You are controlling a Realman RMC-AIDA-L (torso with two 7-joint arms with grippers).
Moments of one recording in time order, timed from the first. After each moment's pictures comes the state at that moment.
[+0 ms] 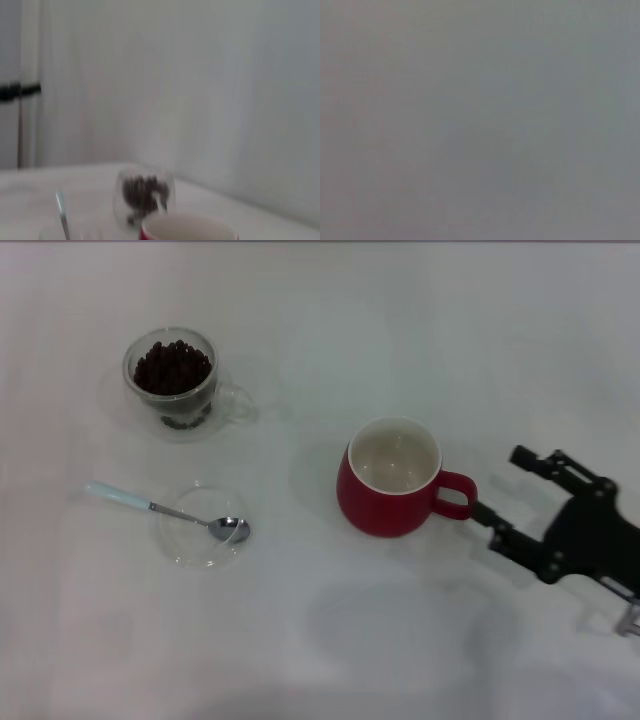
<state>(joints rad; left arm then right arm) -0.21 -2.08 2.84 0.08 -1.62 1.61 -0.21 0.17 2.00 -2.34 -0.05 0.10 -1.60 0.28</state>
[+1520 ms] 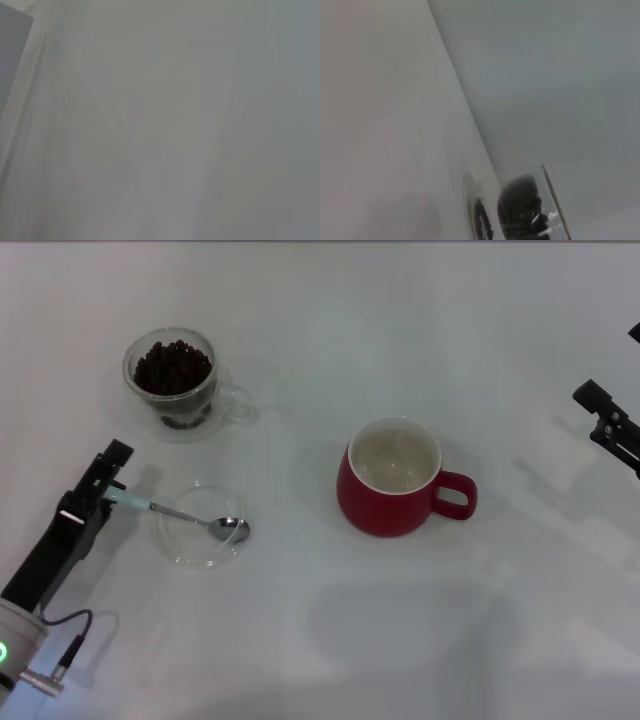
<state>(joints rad) -0.20 -2.08 2.84 0.21 -0.92 1.27 -1.40 0.27 1.96 -2.34 0.12 0.31 -1.94 0.28</state>
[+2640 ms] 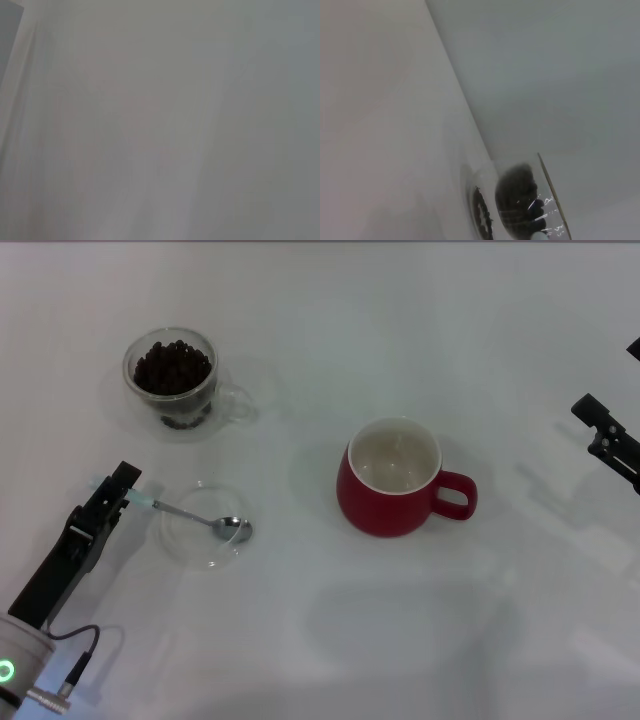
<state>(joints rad) -0.17 -2.08 2.84 0.24 -0.90 1.28 -1.35 0.25 1.98 -2.34 0.13 0.31 -1.92 0.28</state>
